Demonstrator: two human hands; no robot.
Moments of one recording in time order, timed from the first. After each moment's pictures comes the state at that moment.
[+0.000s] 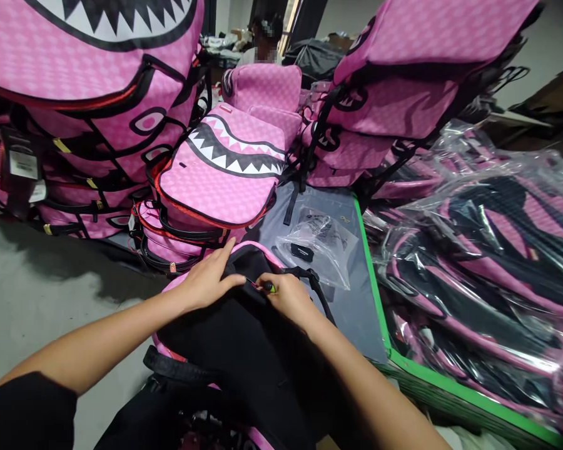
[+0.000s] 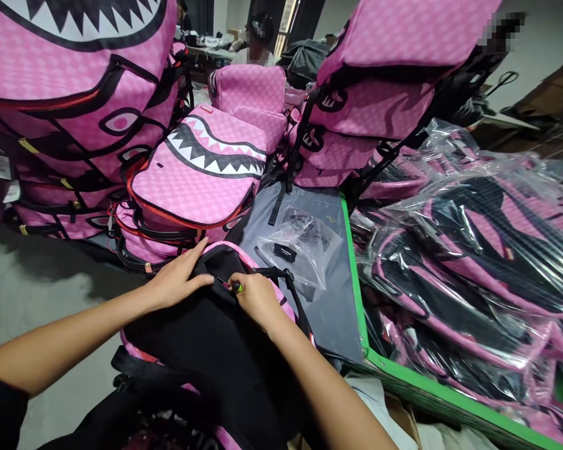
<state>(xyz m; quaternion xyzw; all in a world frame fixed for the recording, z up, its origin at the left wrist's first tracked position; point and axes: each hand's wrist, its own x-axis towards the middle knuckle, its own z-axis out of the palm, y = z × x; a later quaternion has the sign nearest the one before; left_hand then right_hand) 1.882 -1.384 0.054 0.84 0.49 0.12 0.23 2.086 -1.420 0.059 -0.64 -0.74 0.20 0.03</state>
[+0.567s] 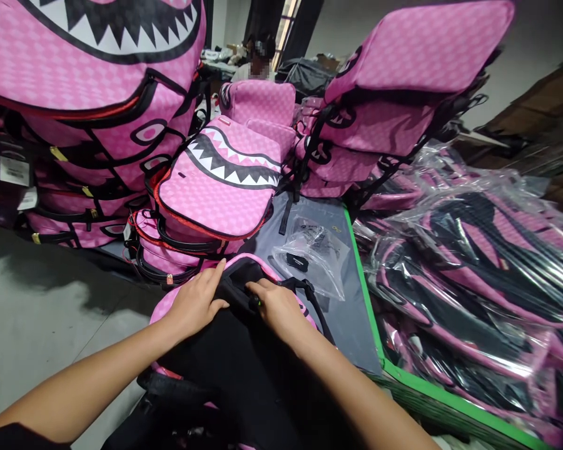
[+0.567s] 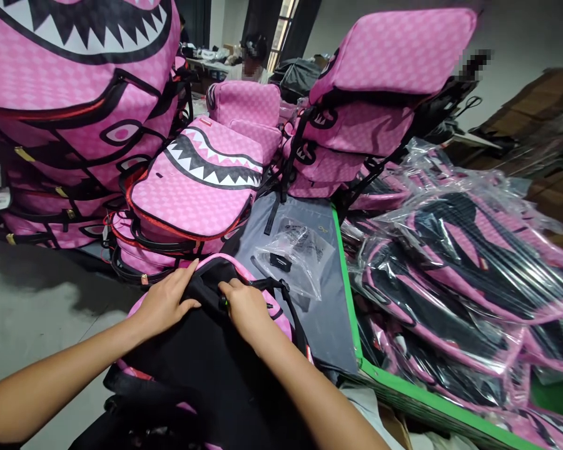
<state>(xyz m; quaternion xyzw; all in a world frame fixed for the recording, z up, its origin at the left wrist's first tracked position) 1.858 -1.400 0.014 0.85 0.47 0.18 0.13 2.068 -1.411 0.059 -0.60 -0.78 0.15 -0.01</state>
